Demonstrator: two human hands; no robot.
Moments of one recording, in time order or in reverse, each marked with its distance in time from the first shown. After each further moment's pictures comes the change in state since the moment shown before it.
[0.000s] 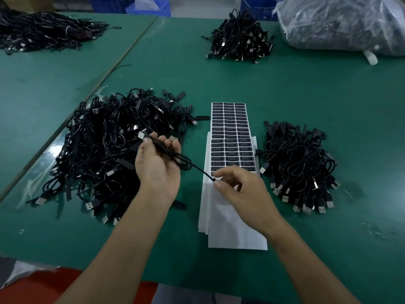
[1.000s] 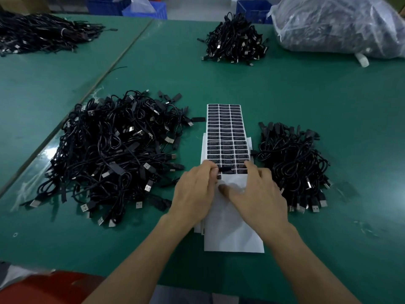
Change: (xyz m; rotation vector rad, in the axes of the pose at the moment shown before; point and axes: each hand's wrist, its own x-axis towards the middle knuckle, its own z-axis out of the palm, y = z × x) left_hand -0.016 -0.057 -0.045 1.752 -0.729 0.637; right_hand -0.003 0.004 -0.012 -0.715 0.170 0.321
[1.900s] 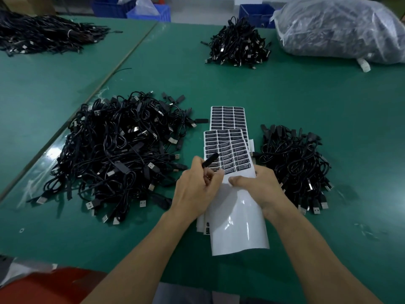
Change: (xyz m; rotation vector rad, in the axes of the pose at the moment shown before) left_hand 0.008 -0.018 0.010 -0.257 0.100 -0.106; right_hand 0.031 0.002 -0.003 0.913 -0.190 0.177
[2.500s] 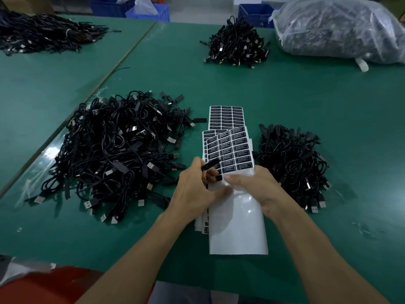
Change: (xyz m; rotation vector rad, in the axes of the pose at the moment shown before) left_hand -0.005 0.000 -0.004 -0.156 -0.049 0.029; right_hand 0.003 -0.003 -0.006 0.034 -0.084 0.044
